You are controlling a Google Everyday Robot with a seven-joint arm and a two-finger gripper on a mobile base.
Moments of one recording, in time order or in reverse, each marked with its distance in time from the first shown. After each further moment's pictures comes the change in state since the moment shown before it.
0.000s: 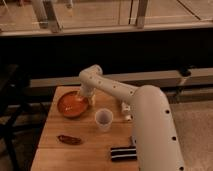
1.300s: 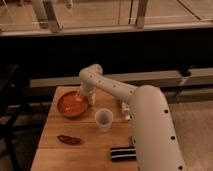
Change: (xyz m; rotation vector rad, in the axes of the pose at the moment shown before) arm 0.005 -0.004 -0.002 0.008 0.001 -0.020
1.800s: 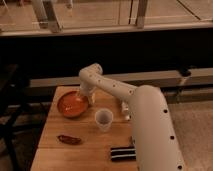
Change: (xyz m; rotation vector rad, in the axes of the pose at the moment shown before) arm 0.002 -0.002 0.000 0.003 -0.002 -0.010
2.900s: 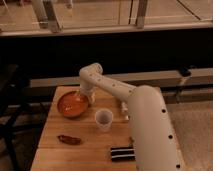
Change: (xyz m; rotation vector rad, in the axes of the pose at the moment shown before) arm 0.003 -0.003 0.001 0.008 -0.015 -0.023
